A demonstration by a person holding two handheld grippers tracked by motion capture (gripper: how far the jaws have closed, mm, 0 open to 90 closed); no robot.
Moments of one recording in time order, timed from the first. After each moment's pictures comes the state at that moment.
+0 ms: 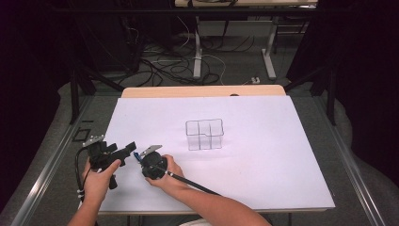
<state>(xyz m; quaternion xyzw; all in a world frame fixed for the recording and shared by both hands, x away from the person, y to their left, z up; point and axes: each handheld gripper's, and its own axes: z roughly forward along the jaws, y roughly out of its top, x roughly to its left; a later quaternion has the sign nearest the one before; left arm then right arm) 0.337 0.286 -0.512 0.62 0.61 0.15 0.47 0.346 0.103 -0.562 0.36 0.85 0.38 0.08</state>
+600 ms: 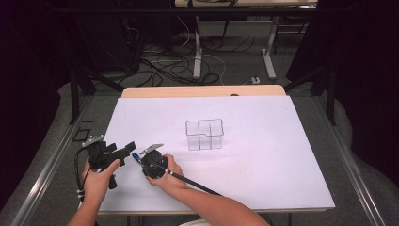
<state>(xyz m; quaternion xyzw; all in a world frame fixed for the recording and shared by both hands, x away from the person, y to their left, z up) 0.337 0.287 -0.511 0.62 0.61 0.15 0.47 0.347 0.103 -0.561 0.39 0.84 0.38 0.06</state>
